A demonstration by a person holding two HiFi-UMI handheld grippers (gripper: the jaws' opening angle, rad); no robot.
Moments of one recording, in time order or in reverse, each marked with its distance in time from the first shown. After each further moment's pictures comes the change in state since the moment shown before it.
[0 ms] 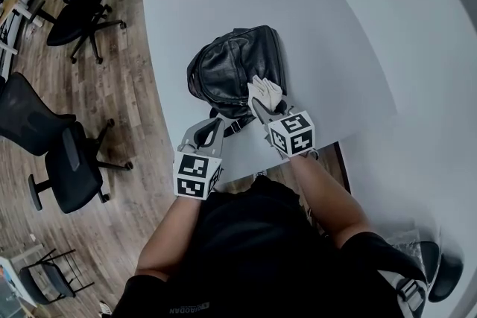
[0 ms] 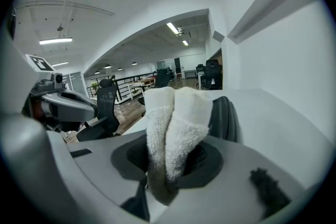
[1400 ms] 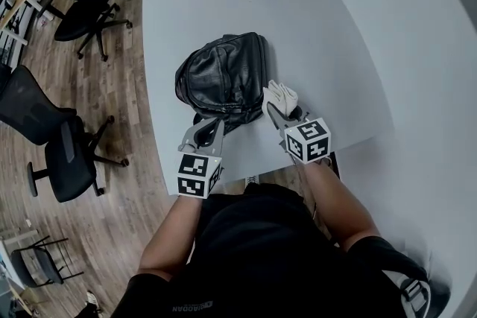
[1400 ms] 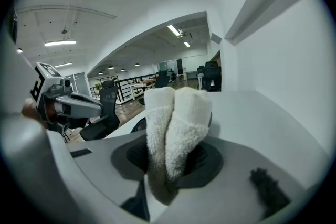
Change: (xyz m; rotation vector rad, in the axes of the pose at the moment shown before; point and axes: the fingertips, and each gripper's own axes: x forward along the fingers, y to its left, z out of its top) left arm 0.046 -0.044 0.019 -0.027 -0.019 0.090; right arm -0.059 -0.082 -0.007 -0.019 -0.014 0.033
